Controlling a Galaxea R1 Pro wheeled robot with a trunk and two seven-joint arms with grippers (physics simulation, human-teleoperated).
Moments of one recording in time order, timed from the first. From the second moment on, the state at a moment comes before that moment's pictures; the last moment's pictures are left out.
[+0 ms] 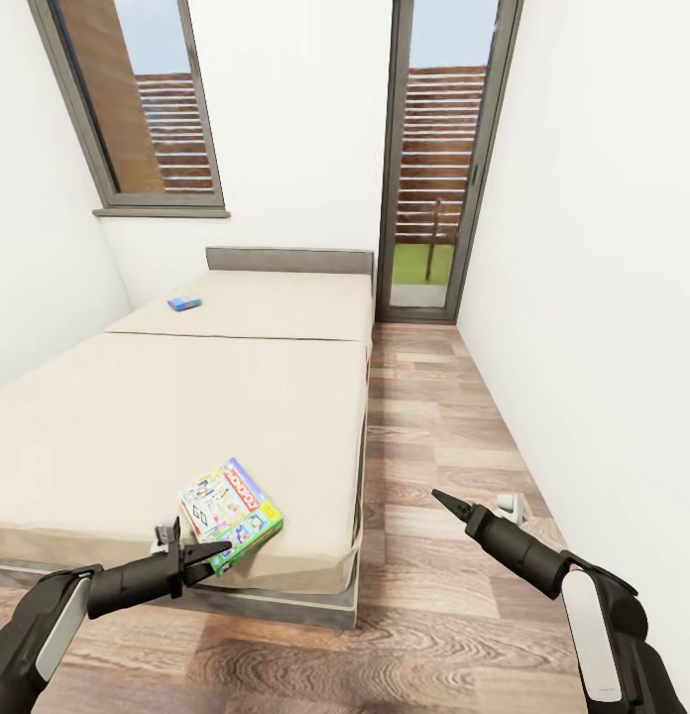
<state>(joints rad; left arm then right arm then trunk) -0.40 0.28 0.18 -0.97 0.37 1.04 -1.25 -0.28 0.07 -0.36 -1.52 -0.46 0.88 0.56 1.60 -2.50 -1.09</state>
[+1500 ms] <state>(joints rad) -0.40 0.28 0.18 -0.98 0.40 1.03 -1.25 -0.28 0.07 -0.36 -1.52 -0.46 0.88 0.57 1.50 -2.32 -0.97</state>
